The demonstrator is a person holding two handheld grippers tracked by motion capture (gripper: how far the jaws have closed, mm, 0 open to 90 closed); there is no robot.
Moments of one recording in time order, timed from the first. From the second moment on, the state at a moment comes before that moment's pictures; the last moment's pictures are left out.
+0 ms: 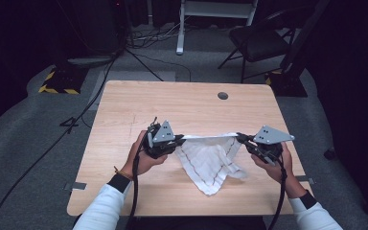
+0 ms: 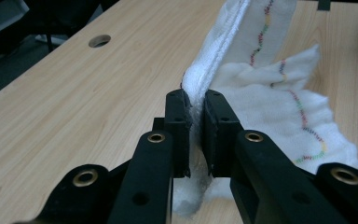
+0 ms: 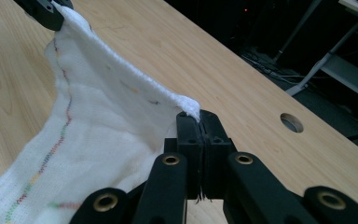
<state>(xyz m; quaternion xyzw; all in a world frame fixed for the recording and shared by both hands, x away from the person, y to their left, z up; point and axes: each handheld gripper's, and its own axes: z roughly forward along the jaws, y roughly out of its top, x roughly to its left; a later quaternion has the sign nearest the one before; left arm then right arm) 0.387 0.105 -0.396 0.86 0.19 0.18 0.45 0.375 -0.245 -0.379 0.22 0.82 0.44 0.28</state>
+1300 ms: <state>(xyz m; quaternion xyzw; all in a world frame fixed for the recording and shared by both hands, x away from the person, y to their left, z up) 0.401 0.037 -0.449 0.88 0.22 0.12 0.41 0.485 -0.239 -0.432 0.32 0.85 0.33 0.28</state>
